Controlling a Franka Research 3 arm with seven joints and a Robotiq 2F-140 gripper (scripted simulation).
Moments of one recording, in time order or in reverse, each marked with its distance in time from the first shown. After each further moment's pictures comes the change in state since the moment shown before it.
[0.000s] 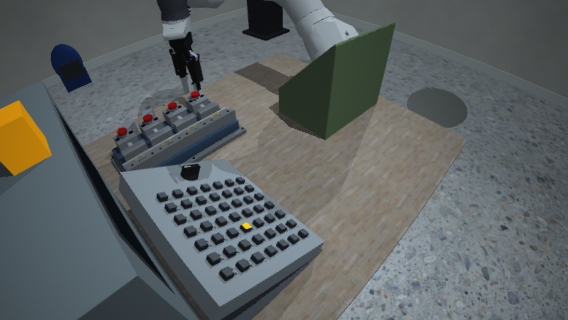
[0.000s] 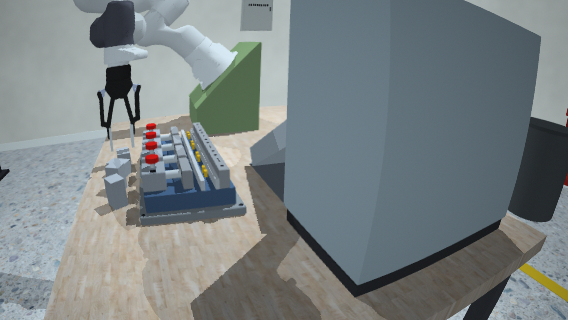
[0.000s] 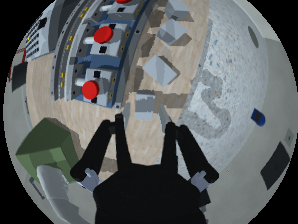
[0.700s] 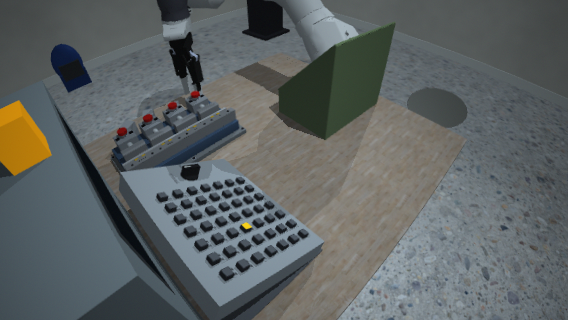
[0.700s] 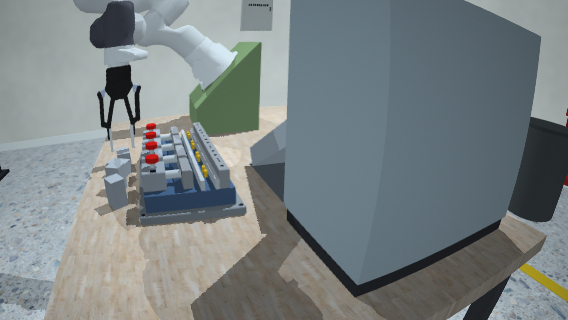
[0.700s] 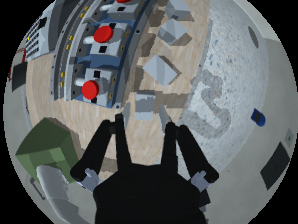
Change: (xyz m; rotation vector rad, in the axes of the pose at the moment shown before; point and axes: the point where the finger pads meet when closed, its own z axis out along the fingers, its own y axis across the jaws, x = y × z) arm 0.000 0.000 0.001 0.001 -0.001 -0.002
